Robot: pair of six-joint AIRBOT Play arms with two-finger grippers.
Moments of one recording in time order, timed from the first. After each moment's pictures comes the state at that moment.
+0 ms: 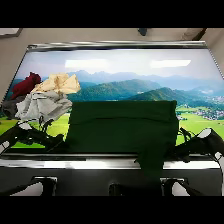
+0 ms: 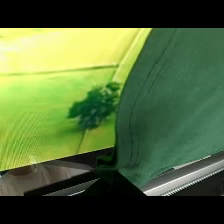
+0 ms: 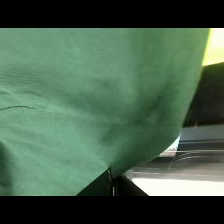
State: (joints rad) left arm 0.25 -1.31 0.60 1.01 -1.26 -1.29; right arm -0.45 -1.18 0.54 -1.23 1.32 1.40
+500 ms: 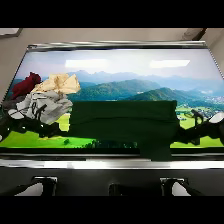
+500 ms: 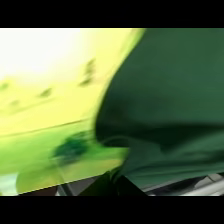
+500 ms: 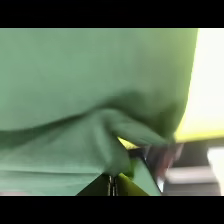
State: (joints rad) left arm 0.23 -1.26 0.82 1.00 -1.30 -1.29; right arm -0.44 -1.20 0.84 -1.24 1.34 1.42
